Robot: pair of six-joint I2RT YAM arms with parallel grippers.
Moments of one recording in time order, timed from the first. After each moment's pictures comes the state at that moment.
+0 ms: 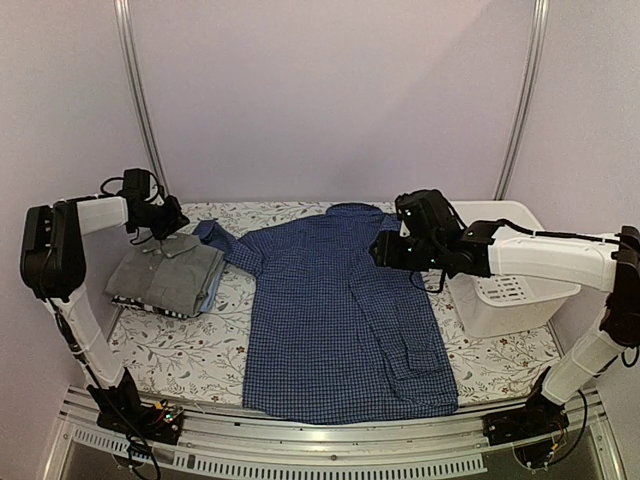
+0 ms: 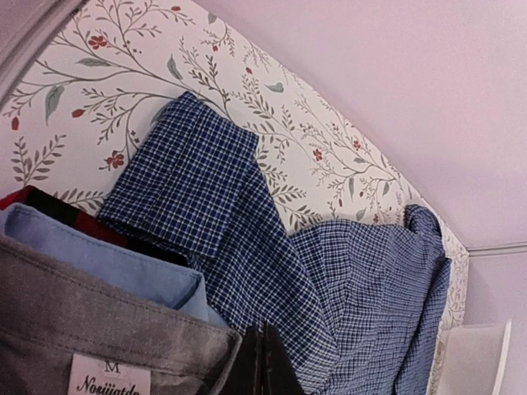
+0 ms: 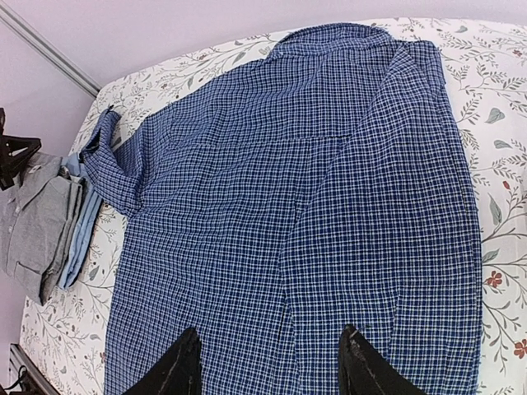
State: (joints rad) left arm 0.10 1.83 1.30 -0.23 0.36 -0.58; right arm 0.81 1.55 1.13 -0.24 0.24 0.66
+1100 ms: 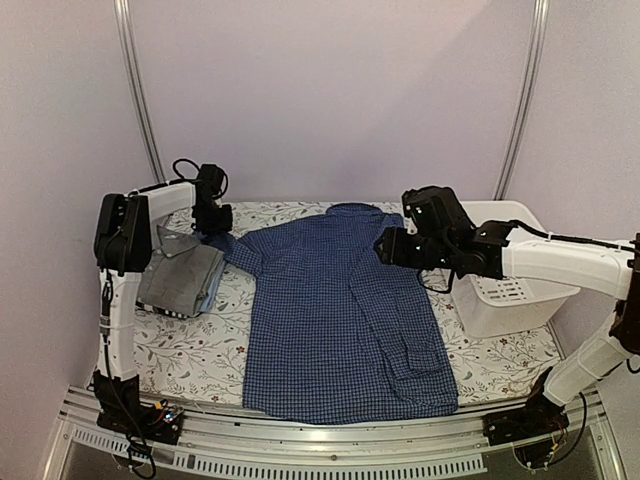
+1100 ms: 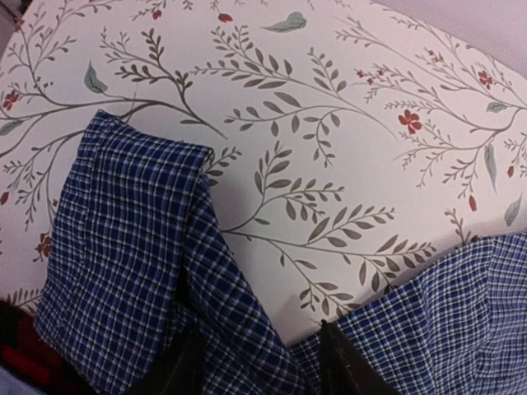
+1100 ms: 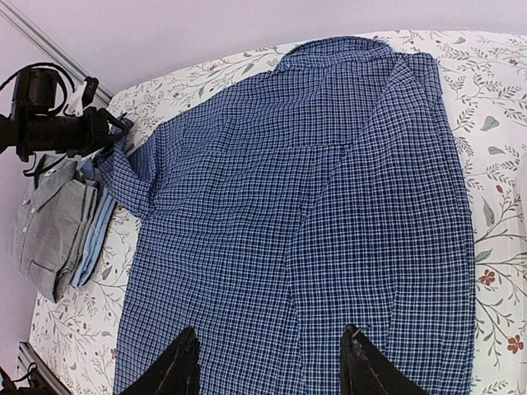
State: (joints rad) left arm -0.17 2.37 1.95 -0.62 -0.15 -0.31; right arm 0.82 1.48 1.10 -0.25 0.24 0.66
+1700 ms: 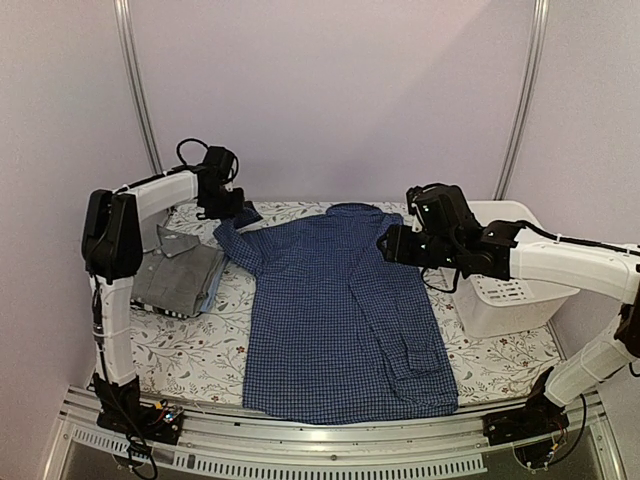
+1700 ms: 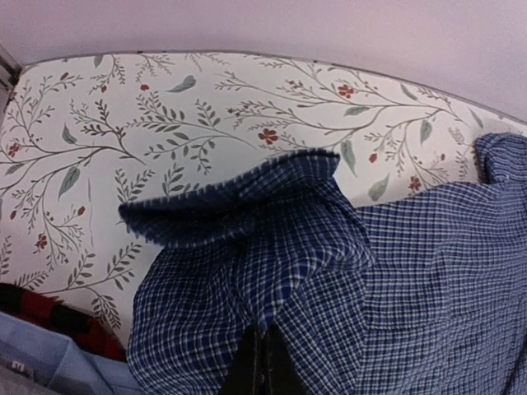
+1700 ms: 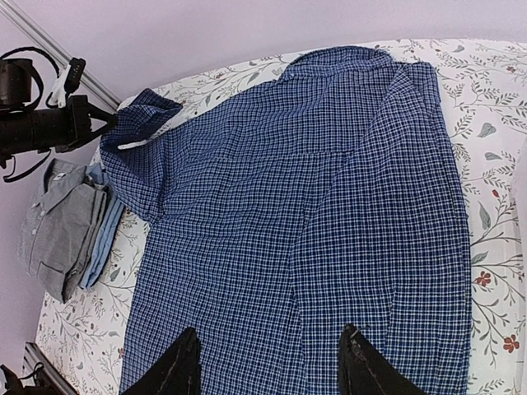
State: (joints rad) left arm -0.26 2.21 1.89 -0.59 -0.14 -0.32; right arm 0.82 1.44 1.09 -0.25 0.24 0.66
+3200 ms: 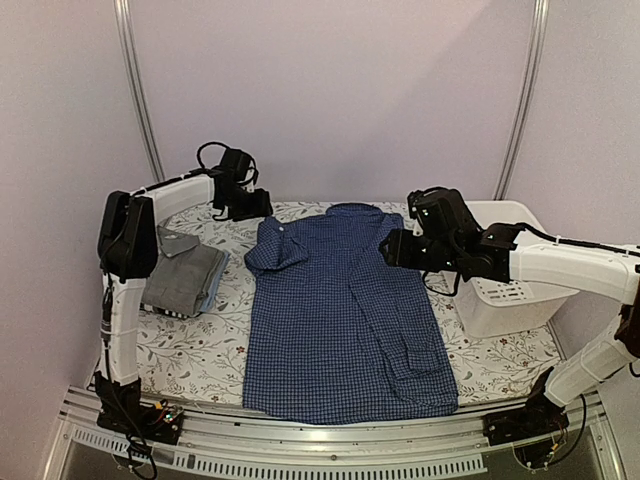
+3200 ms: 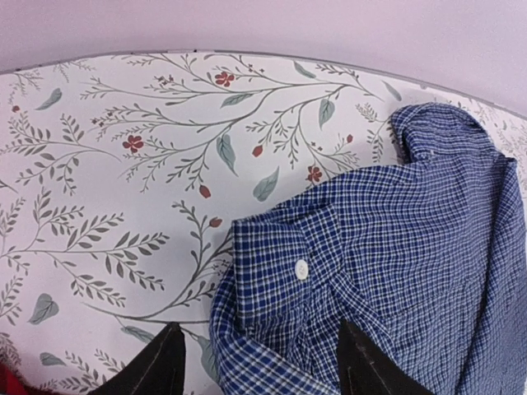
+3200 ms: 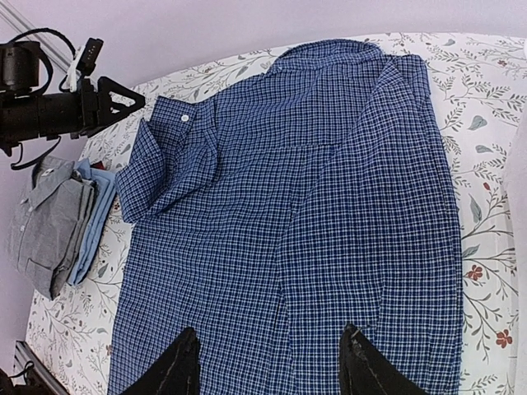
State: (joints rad) left arm -0.34 2.26 1.94 -0.52 0.05 -0.34; right arm 0.82 1.43 1.07 -0.25 0.25 0.66
